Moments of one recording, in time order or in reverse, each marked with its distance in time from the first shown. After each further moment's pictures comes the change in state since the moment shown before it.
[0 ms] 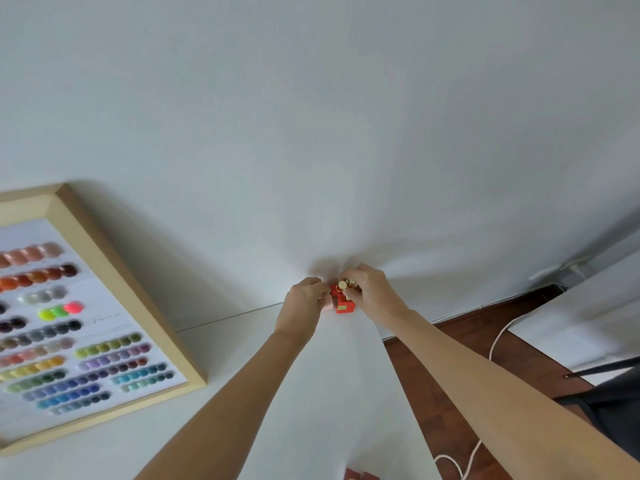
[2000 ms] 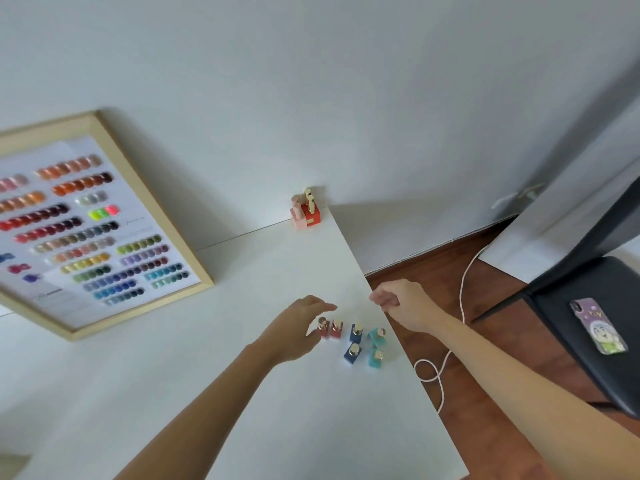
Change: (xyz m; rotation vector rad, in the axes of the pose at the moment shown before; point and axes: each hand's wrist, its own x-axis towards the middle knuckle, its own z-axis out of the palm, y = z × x) left_hand -0.220 0.062 -0.009 0.143 -0.529 0.113; right_hand -0.264 -0.015 -0.044 0.164 -0.202 0.356
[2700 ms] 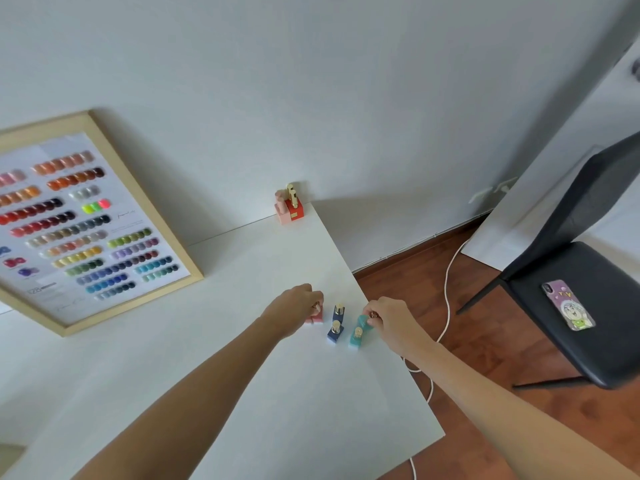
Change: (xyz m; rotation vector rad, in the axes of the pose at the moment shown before) left_hand 0.014 0.022 0.014 0.305 -0.063 -0.023; right_hand -0.064 0.021 0.042 -0.204 0.156 -0.055
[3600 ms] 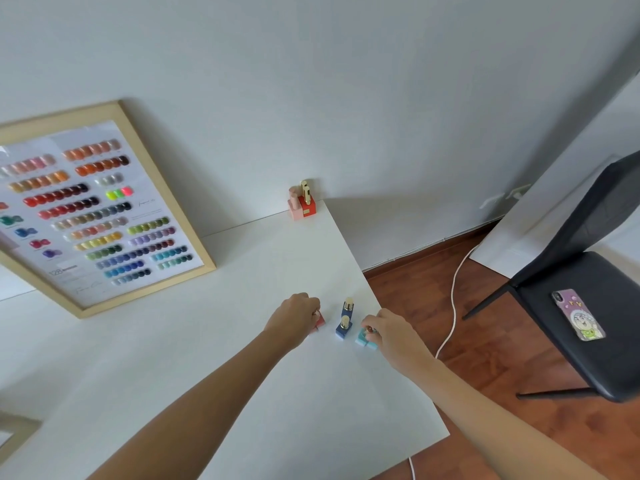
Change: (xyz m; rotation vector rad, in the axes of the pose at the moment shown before) left_hand -0.033 0.005 0.017 -0.122 0.105 -0.208; right_hand -0.022 -0.009 0.022 -0.109 -0.054 -0.059
